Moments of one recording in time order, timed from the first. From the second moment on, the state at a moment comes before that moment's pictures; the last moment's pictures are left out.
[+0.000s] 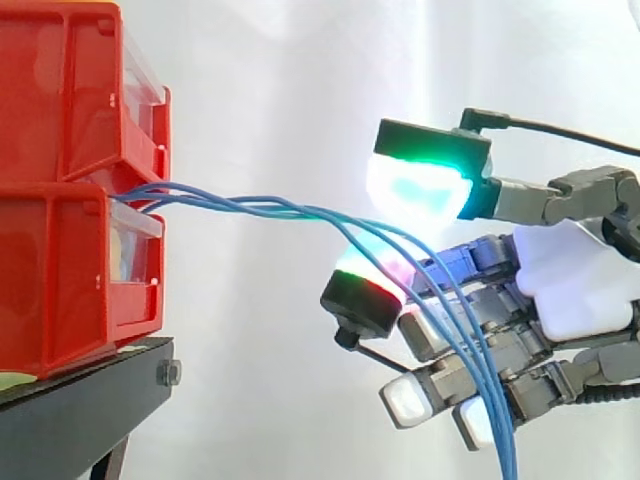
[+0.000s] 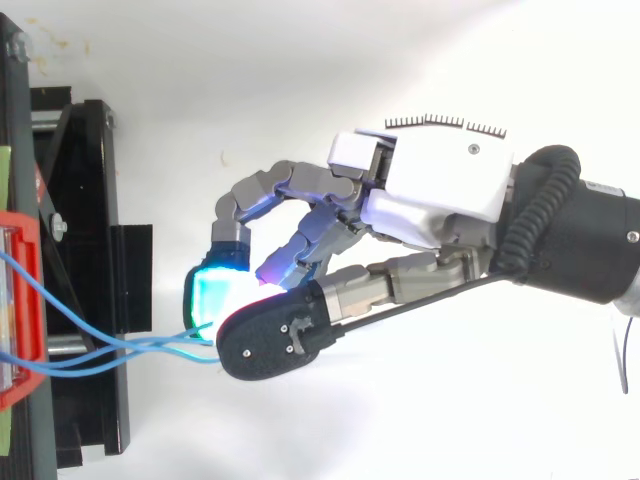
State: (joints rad) arm 0.21 -2.24 -1.20 -3.06 -1.12 0.19
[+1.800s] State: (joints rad) arm 0.21 -2.18 -1.20 -3.14 -1.04 -0.03
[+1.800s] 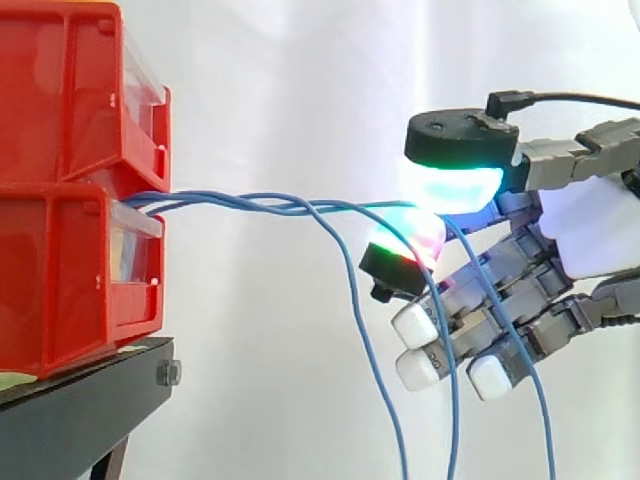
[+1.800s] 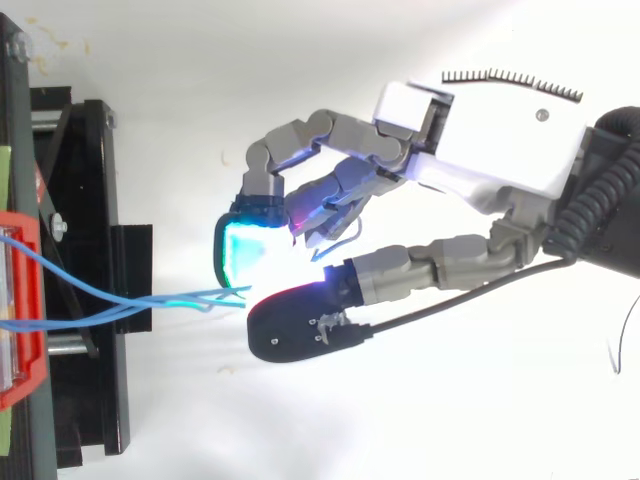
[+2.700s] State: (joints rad) arm 0.25 -2.17 -1.32 -3.06 -1.07 0.41
